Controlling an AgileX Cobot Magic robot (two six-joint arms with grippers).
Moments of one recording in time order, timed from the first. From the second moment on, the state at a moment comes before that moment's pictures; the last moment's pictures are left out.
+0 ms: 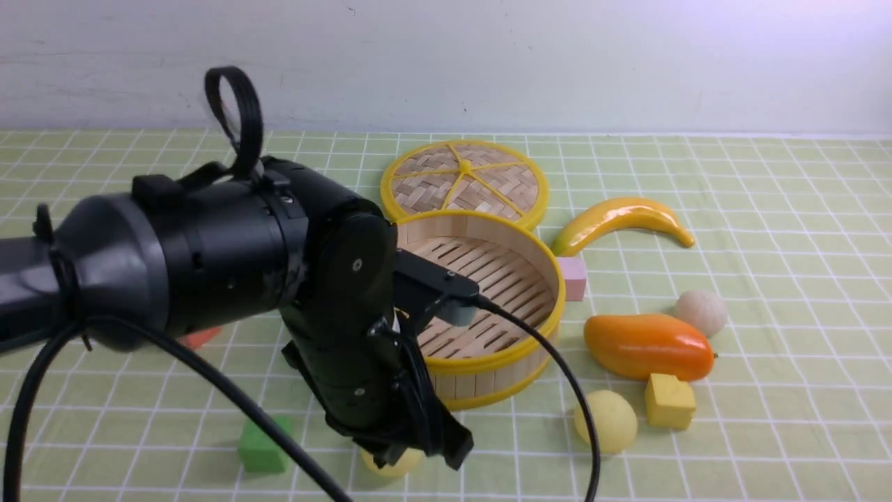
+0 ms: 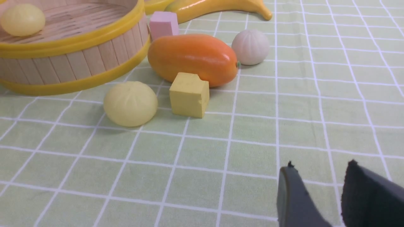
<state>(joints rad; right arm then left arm) 0.07 -0.01 0.02 0.20 0.39 -0.16 -0.70 1.68 -1.21 -0.02 0.90 -0.10</state>
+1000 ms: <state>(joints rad) 0.07 -0.01 0.02 0.20 0.39 -0.16 -0.64 1.84 -1.21 0.05 0.71 -0.10</state>
